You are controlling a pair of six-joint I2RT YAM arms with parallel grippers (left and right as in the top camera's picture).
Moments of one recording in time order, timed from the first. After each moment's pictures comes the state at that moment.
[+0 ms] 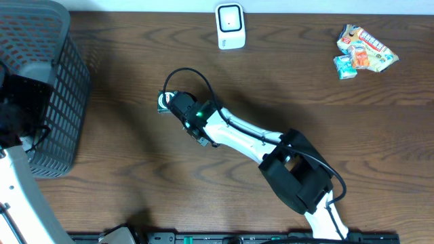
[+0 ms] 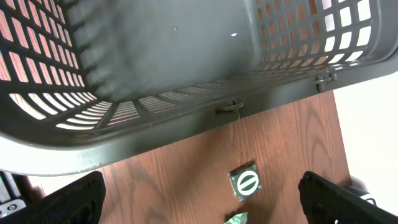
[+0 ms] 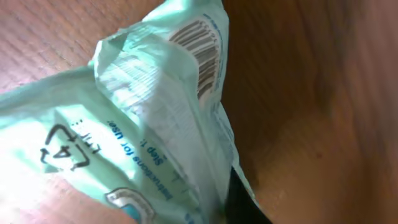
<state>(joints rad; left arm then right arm) 0.49 1.35 1.79 -1.46 -0.03 -0.83 0.87 2.18 1.59 -0.75 0.30 -0.05</state>
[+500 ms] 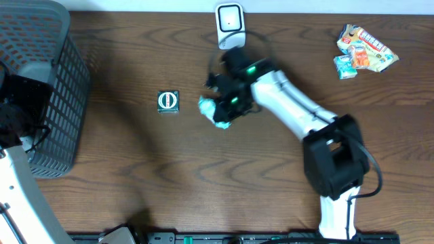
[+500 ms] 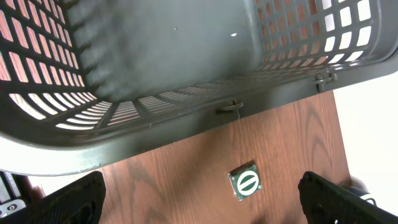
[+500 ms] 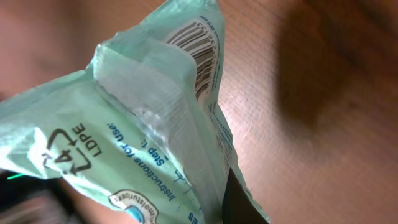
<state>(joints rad) 0.49 1.35 1.79 -1.46 -0.03 -0.83 0.50 2.10 1.67 -0.97 -0.54 -0.03</state>
